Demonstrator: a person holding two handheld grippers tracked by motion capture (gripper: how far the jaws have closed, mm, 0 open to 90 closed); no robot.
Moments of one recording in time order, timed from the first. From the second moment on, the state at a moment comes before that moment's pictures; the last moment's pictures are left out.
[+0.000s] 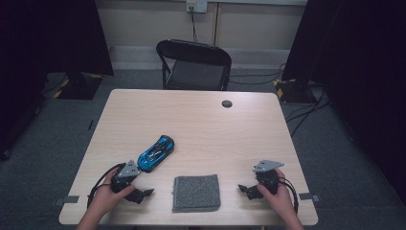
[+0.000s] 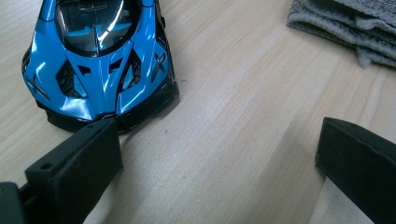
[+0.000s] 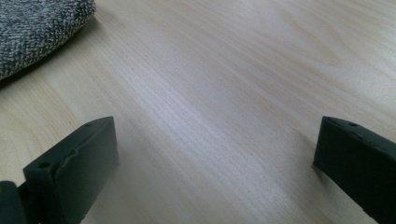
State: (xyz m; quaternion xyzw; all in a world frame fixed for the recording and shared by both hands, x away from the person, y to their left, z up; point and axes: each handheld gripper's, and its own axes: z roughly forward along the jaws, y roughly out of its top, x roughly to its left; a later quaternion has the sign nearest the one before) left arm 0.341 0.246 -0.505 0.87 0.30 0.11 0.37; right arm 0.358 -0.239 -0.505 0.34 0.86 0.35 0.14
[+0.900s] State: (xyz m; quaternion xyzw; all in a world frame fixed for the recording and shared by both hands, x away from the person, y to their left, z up) left arm 0.341 0.258 -0.483 0.86 0.38 0.11 0.34; right arm 0.356 -0.241 -0.505 0.34 0.86 0.35 0.14
